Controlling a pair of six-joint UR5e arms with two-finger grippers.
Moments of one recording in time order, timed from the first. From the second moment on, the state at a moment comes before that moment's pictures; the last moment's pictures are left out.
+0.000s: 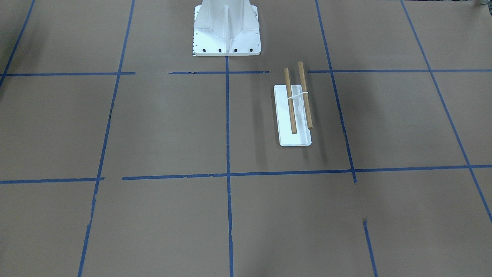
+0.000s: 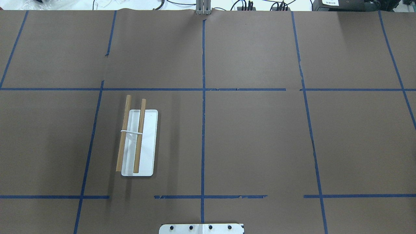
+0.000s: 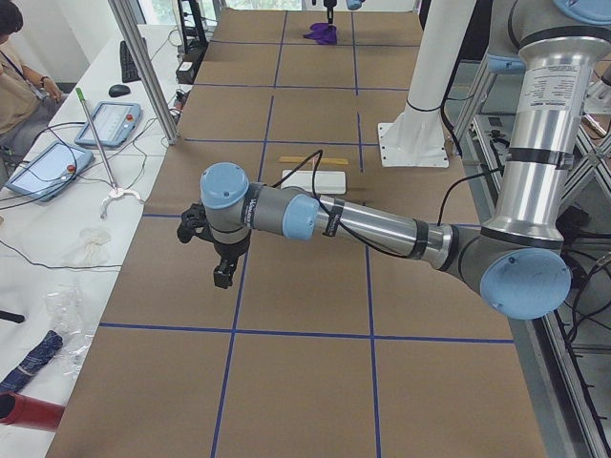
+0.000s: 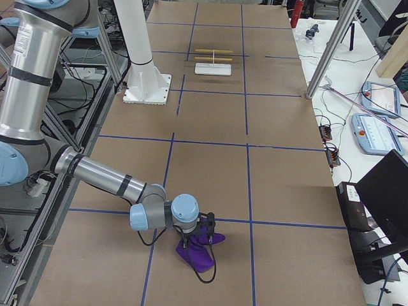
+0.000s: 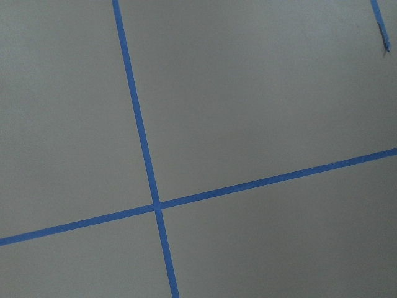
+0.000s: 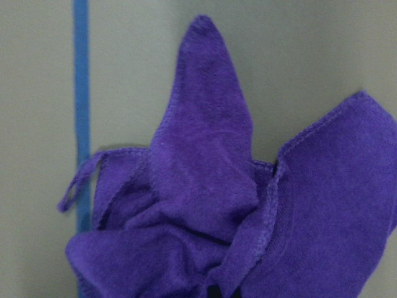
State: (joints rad) left arm -1.55 -1.68 -1.70 -1.56 -2.40 0.05; right arm 1.41 -1.88 1.49 -1.03 2.36 0.22
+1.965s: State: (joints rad) left arm -1.02 -2.01 -1.71 -2.19 -2.57 -1.75; right arm 0.61 -0.67 1.82 -1.46 2.01 1.61
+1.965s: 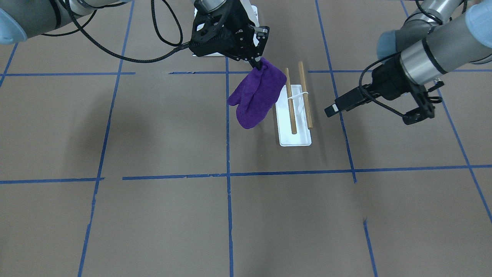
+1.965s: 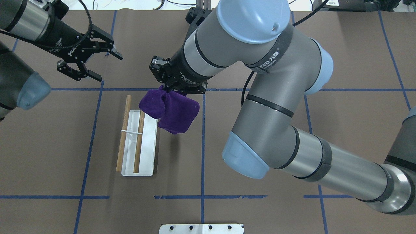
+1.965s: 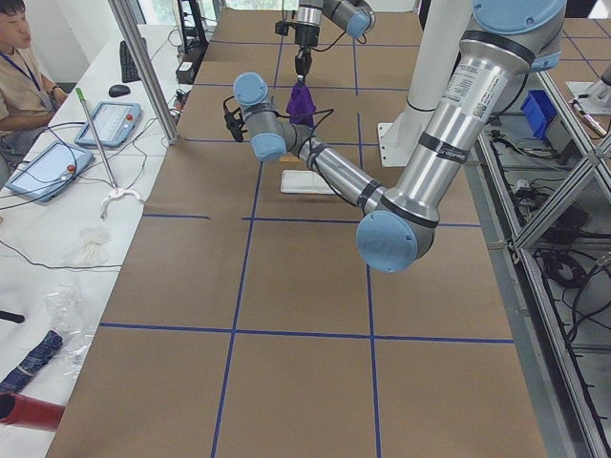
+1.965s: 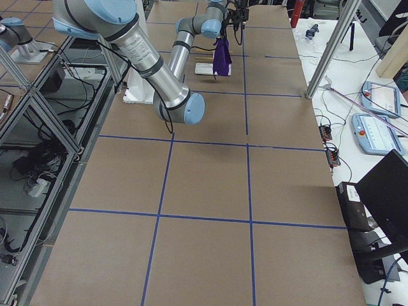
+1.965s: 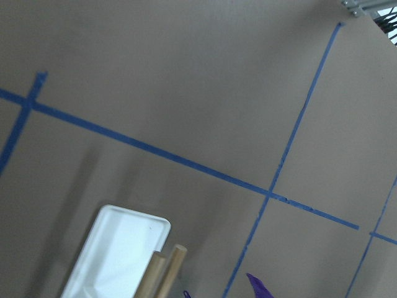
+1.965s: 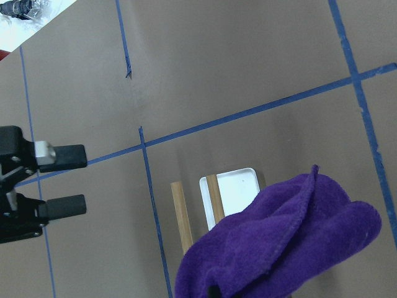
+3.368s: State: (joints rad) left arm -0.96 -2.02 -1.72 -2.47 -2.56 -2.20; right arm 0.60 -0.65 1.82 -1.36 1.88 1.87
